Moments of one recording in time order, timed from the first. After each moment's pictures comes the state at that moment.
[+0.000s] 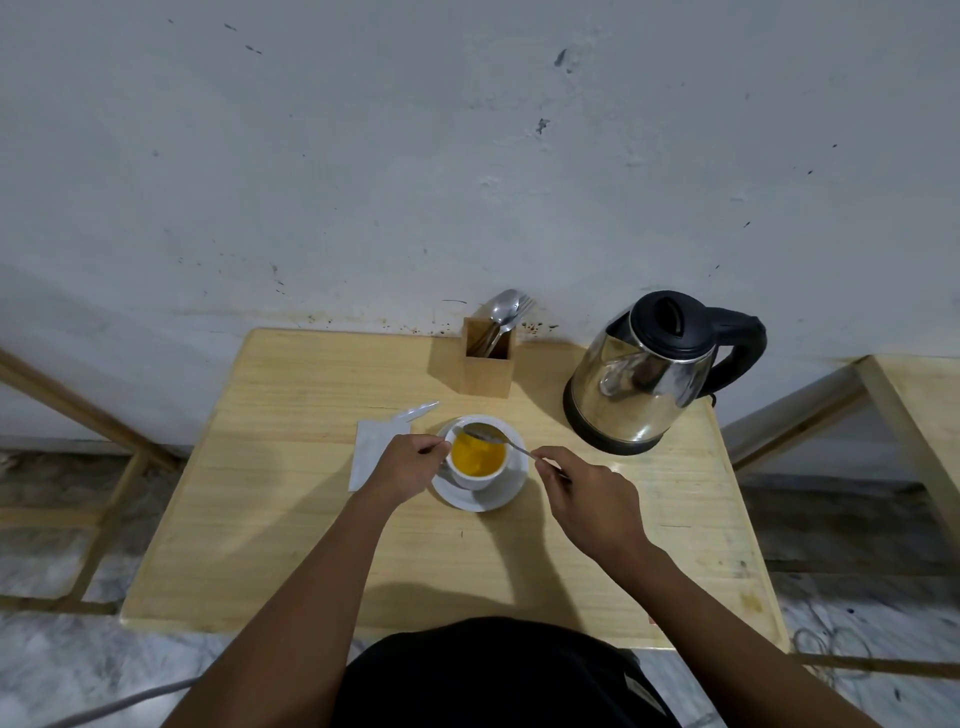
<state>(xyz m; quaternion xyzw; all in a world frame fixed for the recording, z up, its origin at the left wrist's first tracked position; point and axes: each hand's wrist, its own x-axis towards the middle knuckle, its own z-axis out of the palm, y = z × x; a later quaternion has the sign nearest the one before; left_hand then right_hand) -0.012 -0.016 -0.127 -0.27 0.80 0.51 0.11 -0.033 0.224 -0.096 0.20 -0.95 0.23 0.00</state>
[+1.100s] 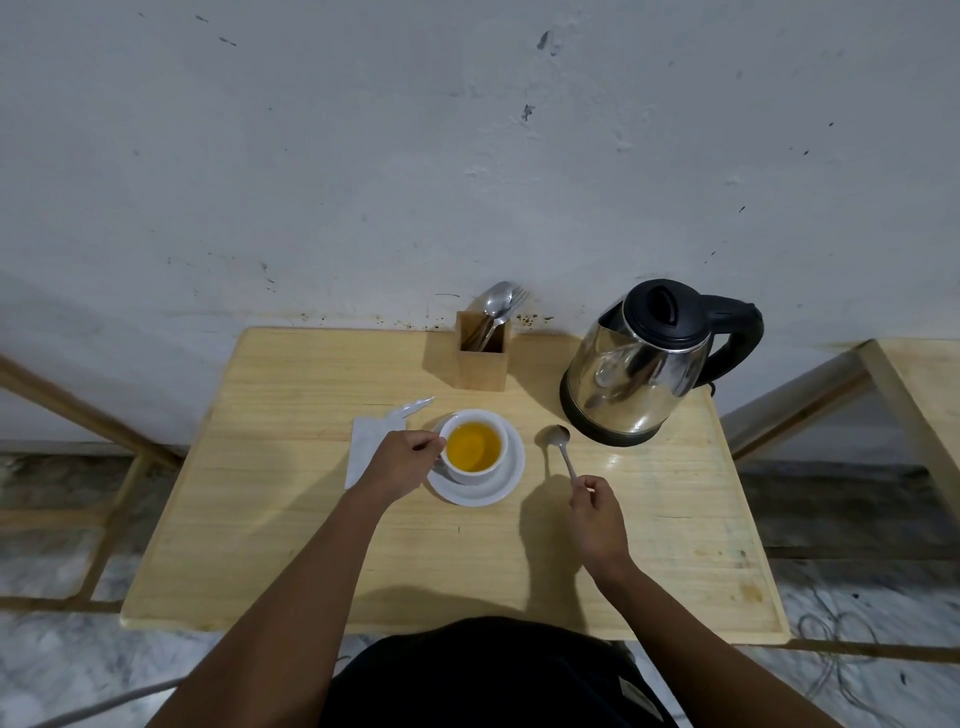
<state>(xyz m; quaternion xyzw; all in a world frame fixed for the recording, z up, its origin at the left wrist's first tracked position) -0.012 -0.015 -0.124 -0.26 0.81 0.50 0.11 -0.023 0.235 -0.152 -0.16 -0.82 0.53 -0.16</state>
